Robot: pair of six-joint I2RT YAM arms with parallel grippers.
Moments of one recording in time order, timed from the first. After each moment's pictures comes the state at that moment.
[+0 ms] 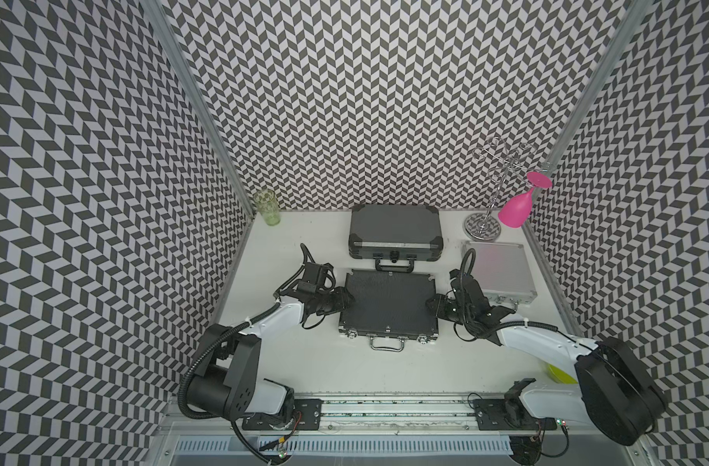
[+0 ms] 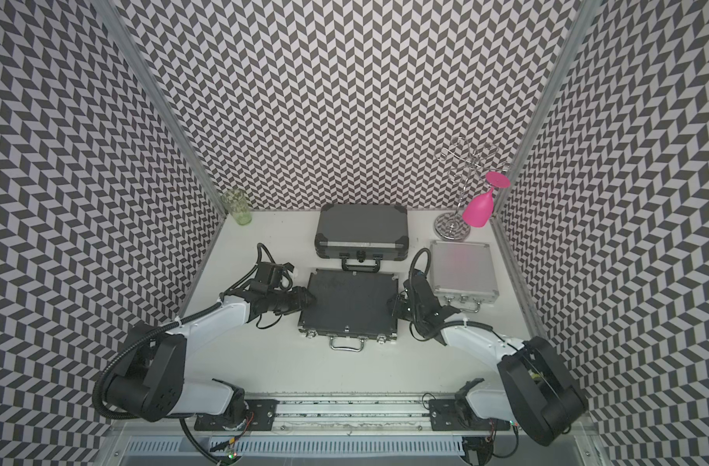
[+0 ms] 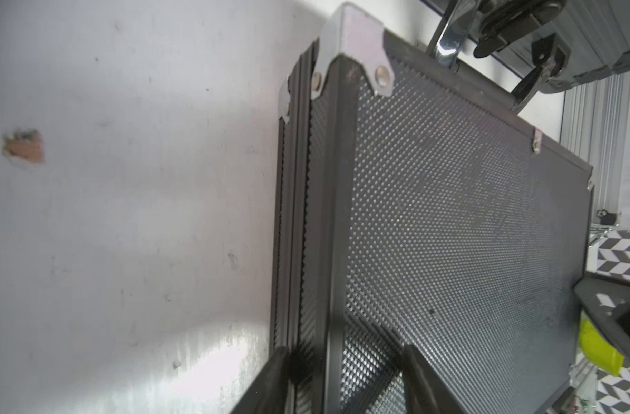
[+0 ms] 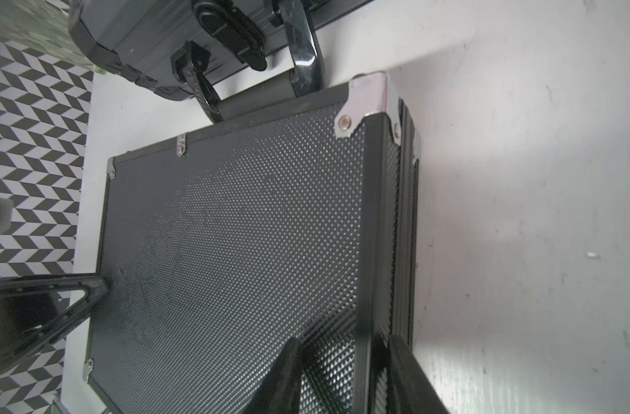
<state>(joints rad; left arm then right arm) -0.33 1.41 0.70 -0.25 0.39 -0.52 0.51 1.31 0.55 -0.04 -0.12 0.71</state>
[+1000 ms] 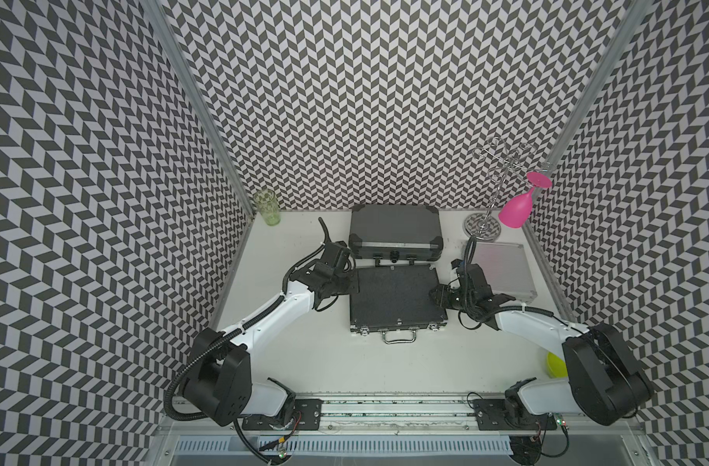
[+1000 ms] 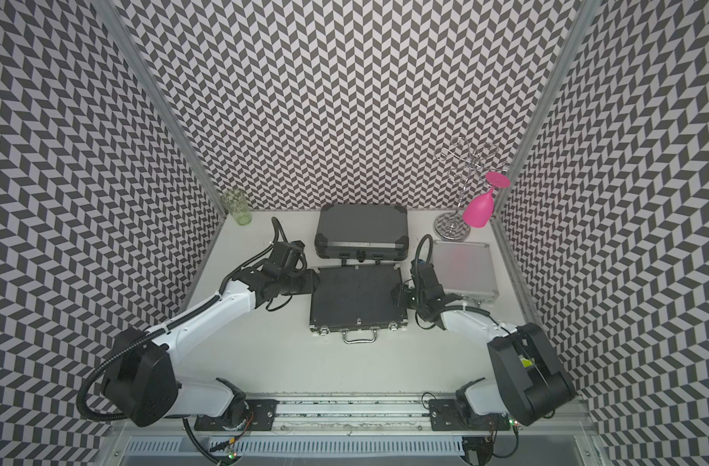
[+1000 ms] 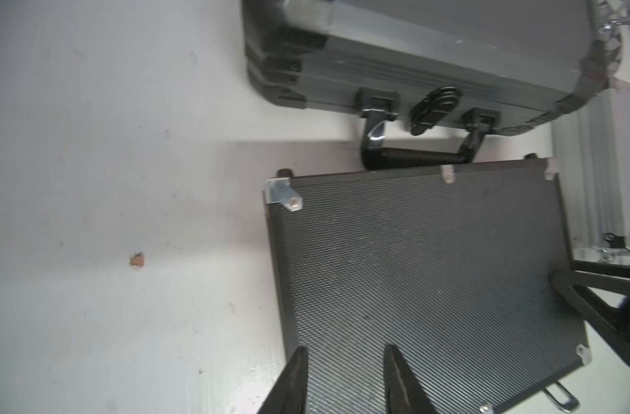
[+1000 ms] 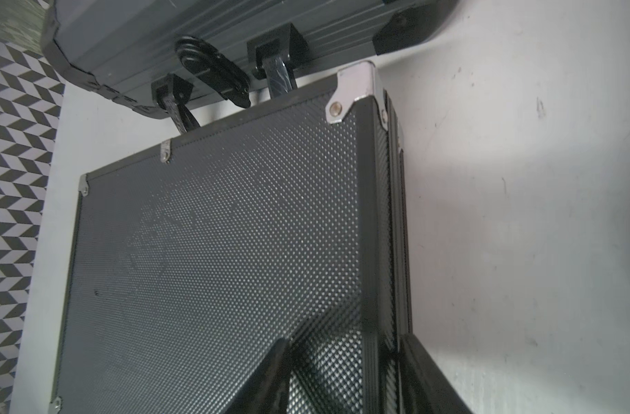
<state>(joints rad) -0.54 1.40 1.03 -0.51 0.06 -0.49 0.41 1.39 0.65 -0.10 -0.16 0.52</state>
